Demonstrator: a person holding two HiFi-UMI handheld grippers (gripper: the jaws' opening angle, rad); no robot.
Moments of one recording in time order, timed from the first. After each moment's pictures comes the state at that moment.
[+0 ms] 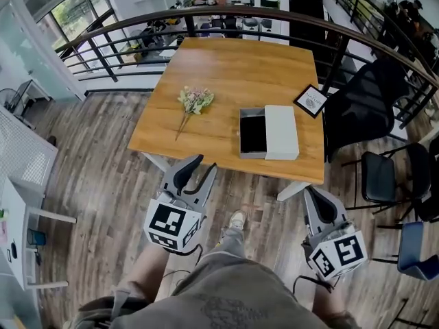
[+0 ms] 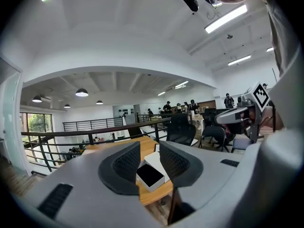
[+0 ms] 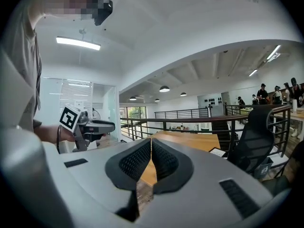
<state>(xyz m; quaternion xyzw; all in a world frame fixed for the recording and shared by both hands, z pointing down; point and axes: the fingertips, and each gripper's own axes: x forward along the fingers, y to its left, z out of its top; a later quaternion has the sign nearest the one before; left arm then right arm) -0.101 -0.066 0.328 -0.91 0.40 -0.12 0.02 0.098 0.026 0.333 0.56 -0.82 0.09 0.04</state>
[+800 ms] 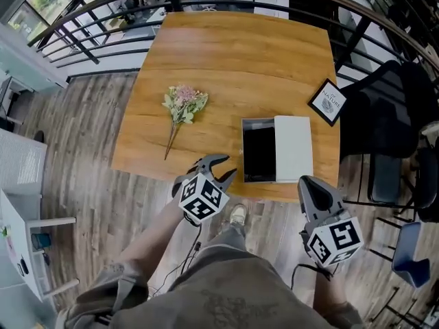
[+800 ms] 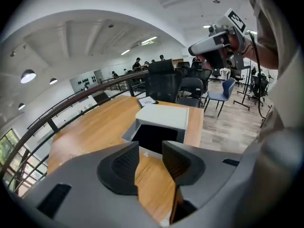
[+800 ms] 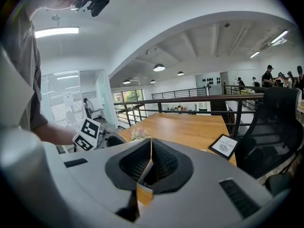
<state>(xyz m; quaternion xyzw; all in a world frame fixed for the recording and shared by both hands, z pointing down) -0.041 -0.260 0.553 -0.90 0.18 -0.40 0.02 0.103 -0.190 0.420 0.55 -0.80 0.19 0.13</state>
